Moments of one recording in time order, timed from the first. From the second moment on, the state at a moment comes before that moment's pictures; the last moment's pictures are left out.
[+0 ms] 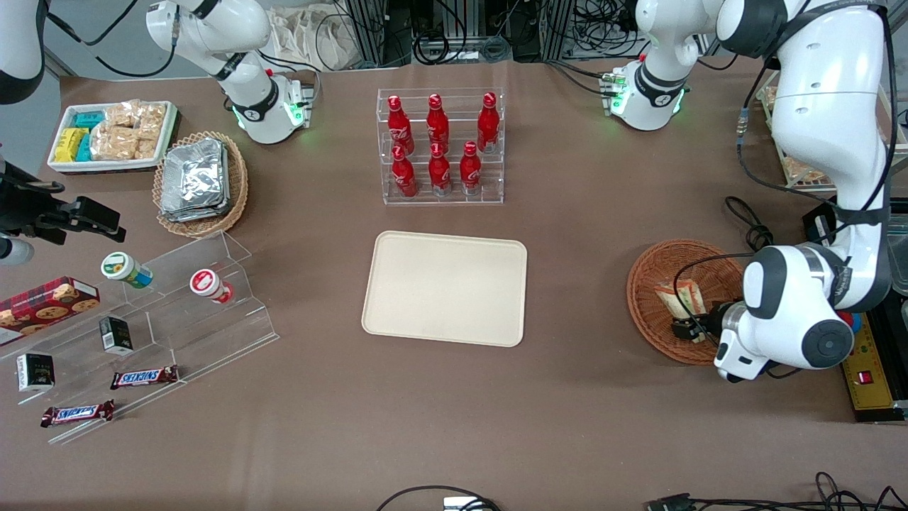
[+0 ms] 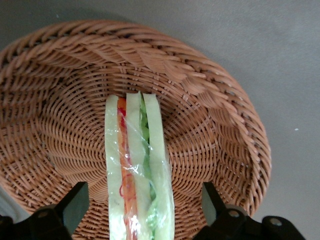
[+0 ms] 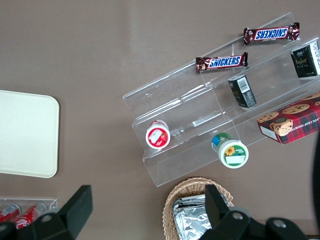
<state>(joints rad) 0.05 0.69 -0.09 -1.50 0.02 1.81 -0.42</state>
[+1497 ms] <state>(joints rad) 0.05 0.61 -0.10 -1.53 0.02 1.80 -0.42</state>
